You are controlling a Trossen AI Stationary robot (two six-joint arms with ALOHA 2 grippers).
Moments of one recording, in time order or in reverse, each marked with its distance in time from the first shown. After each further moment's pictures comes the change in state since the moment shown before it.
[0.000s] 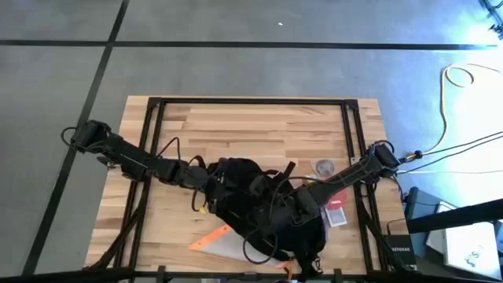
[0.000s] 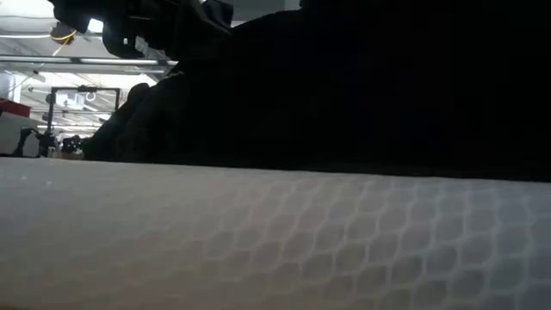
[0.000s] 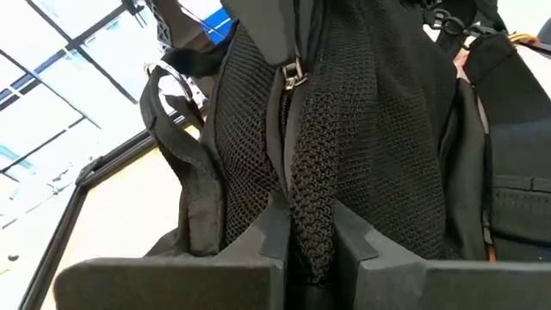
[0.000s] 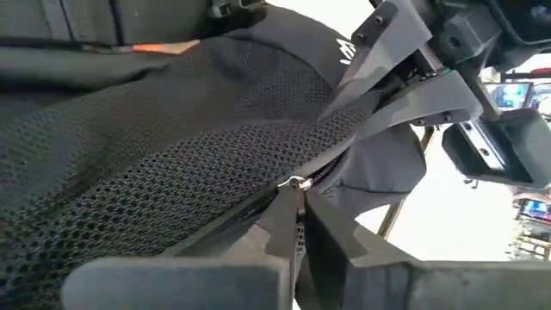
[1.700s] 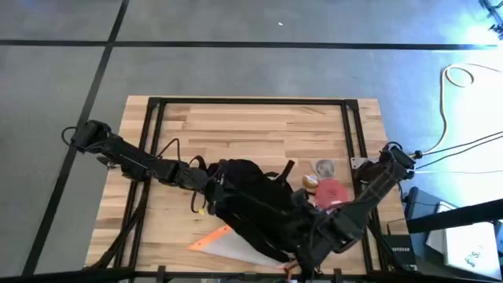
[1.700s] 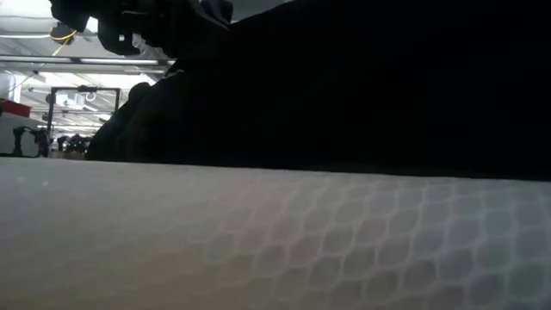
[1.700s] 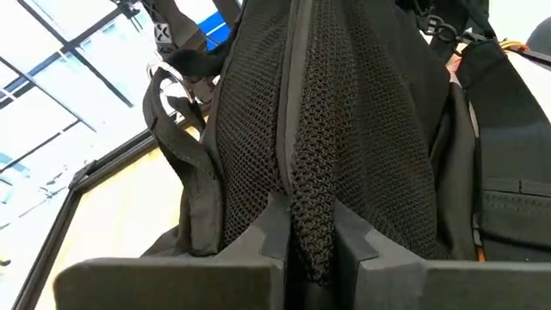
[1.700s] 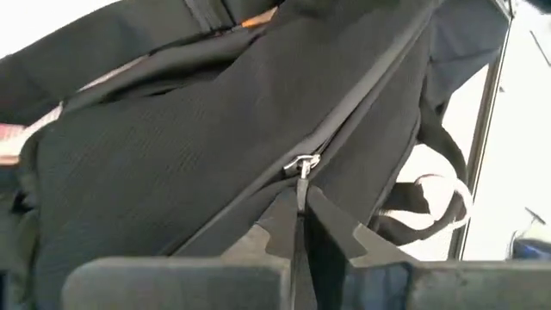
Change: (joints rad) left arm 0.000 0.000 0.001 -0.010 -0.001 -0.014; right arm 0.293 -0.096 -0.002 -0.399 -0.020 0.759
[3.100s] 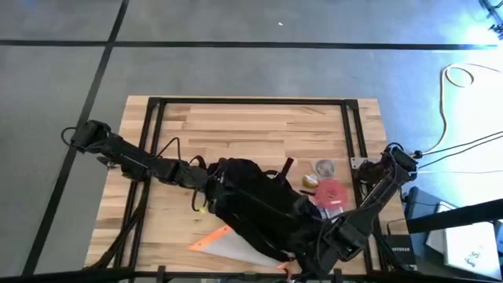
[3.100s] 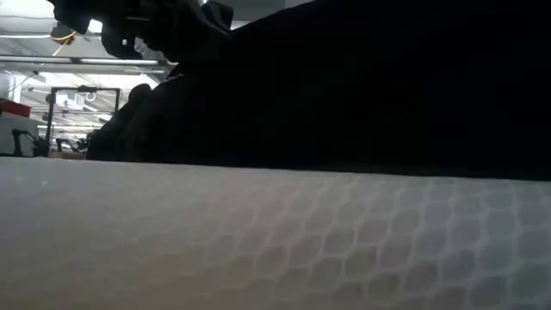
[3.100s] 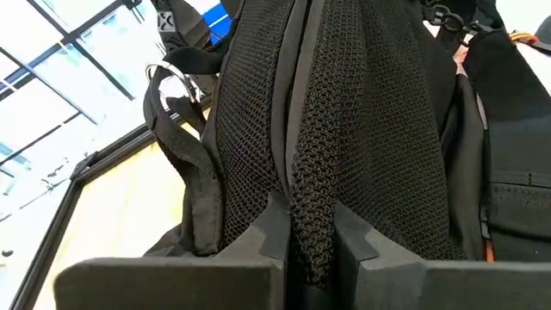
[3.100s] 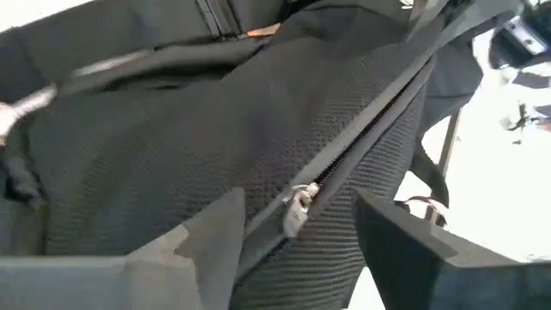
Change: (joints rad) left arm 0.006 -0.001 -0.002 -0.003 0.005 -0.003; right arm 0.027 -0.001 -0.066 0.082 0.124 -0.135
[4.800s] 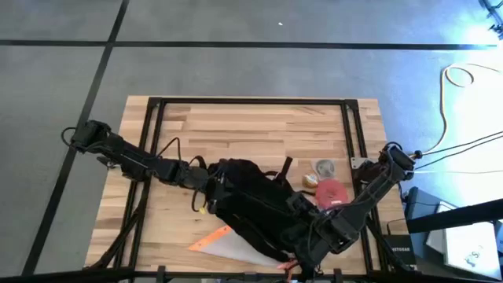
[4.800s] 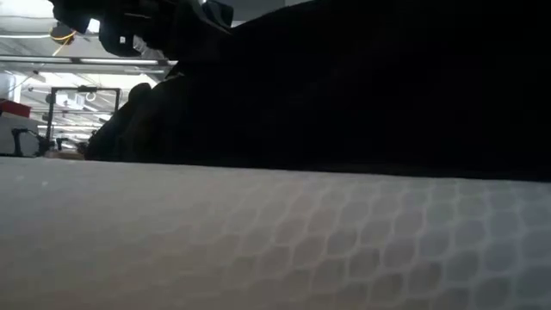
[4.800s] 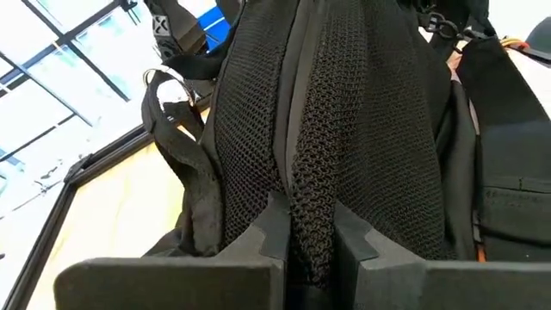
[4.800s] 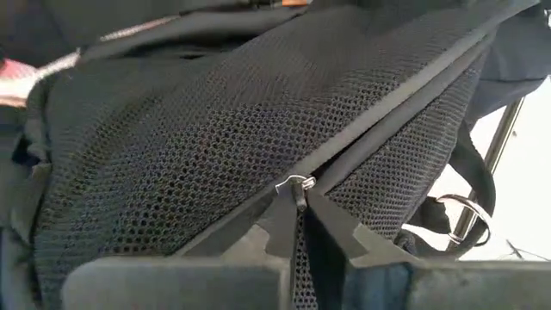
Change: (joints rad) left arm -0.001 0.001 0.002 -0.004 0.005 -0.010; right arm -0.039 0.008 0.026 -0.032 -0.174 -0.046
